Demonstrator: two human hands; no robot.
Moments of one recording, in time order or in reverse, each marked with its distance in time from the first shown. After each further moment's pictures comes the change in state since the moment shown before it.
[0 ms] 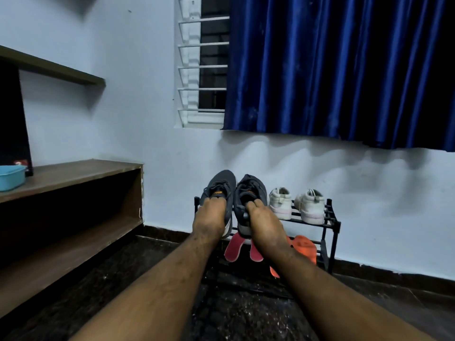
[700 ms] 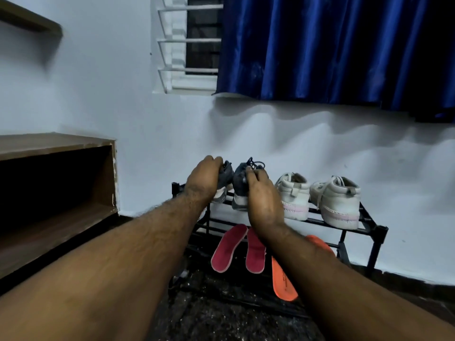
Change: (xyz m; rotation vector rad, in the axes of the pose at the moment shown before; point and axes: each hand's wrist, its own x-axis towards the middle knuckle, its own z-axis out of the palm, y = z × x) left_hand 0.166 -0.029 0.106 -0.117 0.049 0.027; right_hand 0.131 0.081 0.130 -0.017 0.140 0.071
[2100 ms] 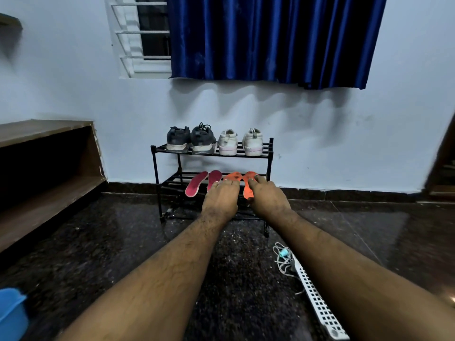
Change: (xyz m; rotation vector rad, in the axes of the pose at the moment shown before) left_hand -0.316 0.189 -0.057 0.208 -0.199 0.315; right_hand -0.277 0.036 -0.227 -0.191 -0.359 0.114
